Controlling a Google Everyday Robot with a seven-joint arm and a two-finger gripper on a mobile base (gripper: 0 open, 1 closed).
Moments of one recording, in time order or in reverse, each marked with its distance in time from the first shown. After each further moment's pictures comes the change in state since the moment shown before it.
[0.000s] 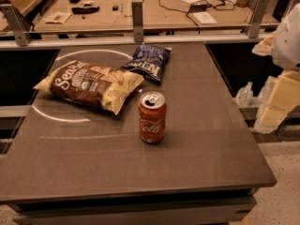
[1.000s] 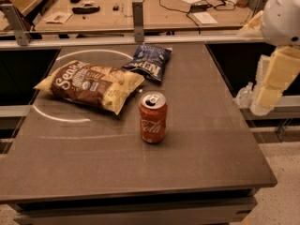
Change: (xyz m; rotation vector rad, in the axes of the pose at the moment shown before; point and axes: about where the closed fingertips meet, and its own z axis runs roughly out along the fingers) arm -0.031 -0.016 -0.015 -0.051 -0.060 -0.112
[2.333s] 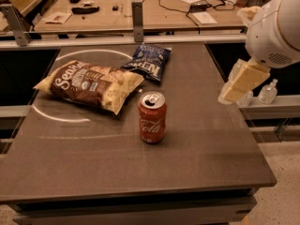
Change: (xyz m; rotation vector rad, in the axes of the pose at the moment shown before) arm -0.022 -0.042 0.008 0.474 -0.086 0.017
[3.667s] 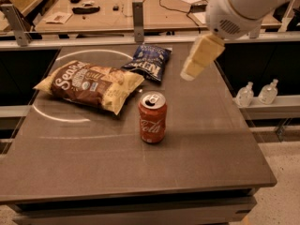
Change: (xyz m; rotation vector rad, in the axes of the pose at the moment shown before) arm -0.055 -0.033 0.042 -0.079 -0.017 0.145
